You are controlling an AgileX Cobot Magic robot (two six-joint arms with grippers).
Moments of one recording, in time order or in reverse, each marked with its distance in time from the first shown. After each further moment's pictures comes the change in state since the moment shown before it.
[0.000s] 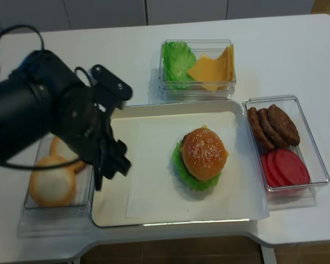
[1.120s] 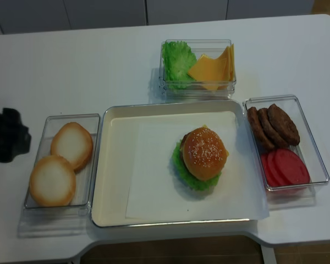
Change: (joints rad) left arm 0.428 -0.457 0.000 -0.161 0.261 0.090; right arm 0.000 0.000 0.000 0.000 0.000 0.002
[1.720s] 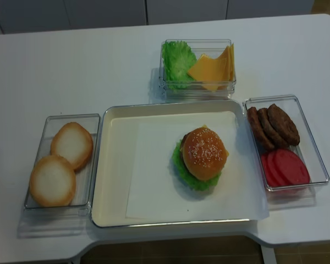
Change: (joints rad) left arm 0.000 -0.318 0.000 0.076 0.026 -0.049; right arm 0.000 0.000 0.000 0.000 0.000 0.000
